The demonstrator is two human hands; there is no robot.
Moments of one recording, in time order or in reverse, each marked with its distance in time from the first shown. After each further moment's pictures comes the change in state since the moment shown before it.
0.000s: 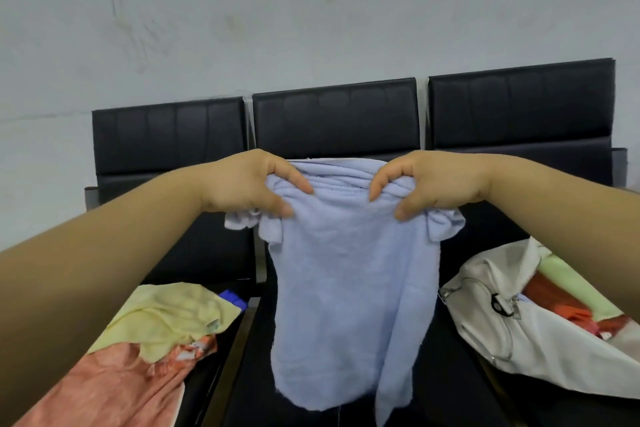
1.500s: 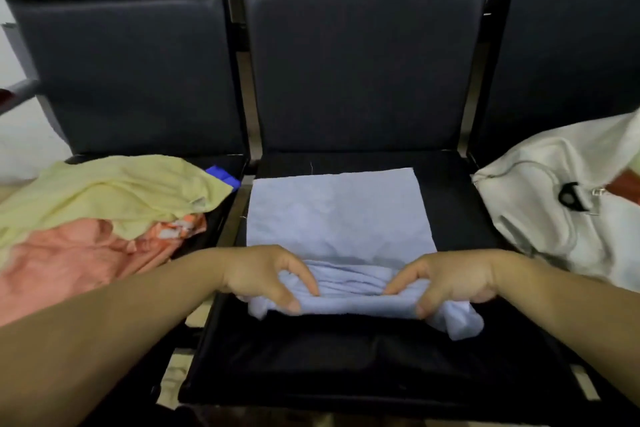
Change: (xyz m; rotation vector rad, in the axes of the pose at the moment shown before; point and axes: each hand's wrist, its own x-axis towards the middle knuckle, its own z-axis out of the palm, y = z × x) left_hand -0.024 -0.216 0.261 -0.241 -0.648 -0.308; right_hand -0.013 0.159 0.290 0.490 -0.683 0.389
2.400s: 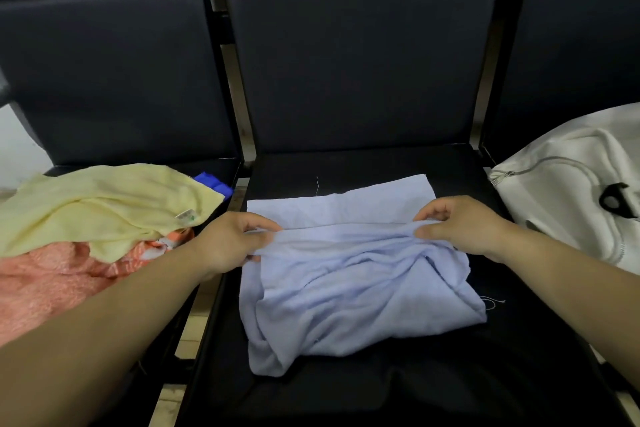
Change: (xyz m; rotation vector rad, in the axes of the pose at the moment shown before) left_hand 0.023 -0.038 -0.041 -0.455 0.663 -0.139; right_hand 0.043 0.028 -0.064 0.181 0.751 0.018
